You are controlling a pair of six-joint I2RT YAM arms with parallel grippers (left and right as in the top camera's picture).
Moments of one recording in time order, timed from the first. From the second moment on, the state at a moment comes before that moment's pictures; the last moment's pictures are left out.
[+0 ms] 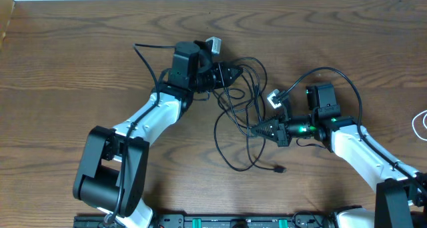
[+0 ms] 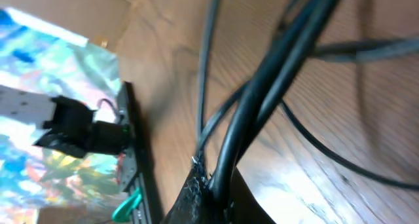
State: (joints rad) left arm -0.35 1.77 1.01 0.19 0.64 -0.68; right arm 0.22 1.48 0.68 -0.23 -1.11 -0.08
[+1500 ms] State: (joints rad) left arm -0.40 1.77 1.01 0.31 0.54 -0.83; right arm 0.35 1.48 0.67 -0.05 -1.15 -0.01
